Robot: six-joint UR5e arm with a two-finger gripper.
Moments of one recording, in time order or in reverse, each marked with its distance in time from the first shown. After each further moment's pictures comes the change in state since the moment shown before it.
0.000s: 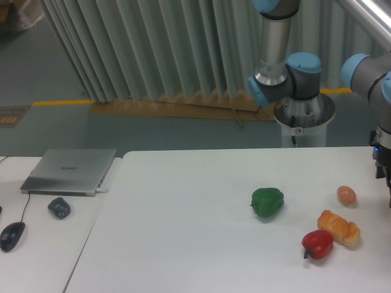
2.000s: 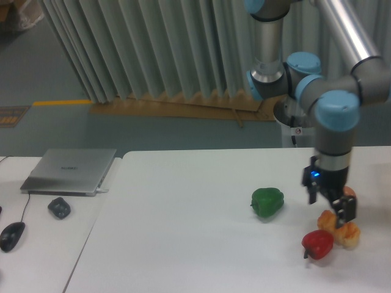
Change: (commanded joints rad) arm -0.278 -0.075 -0.037 0.177 -0.078 -0.951
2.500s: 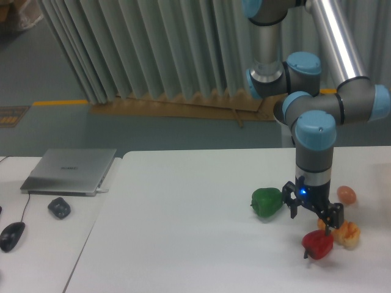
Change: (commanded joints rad) arm 0.002 -0.040 -0.040 0.060 0.054 -0.189
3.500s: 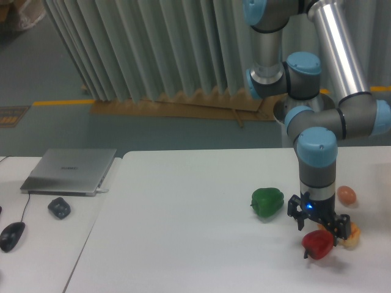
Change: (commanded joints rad) arm -0.002 -0.072 0.020 0.031 0.049 0.002
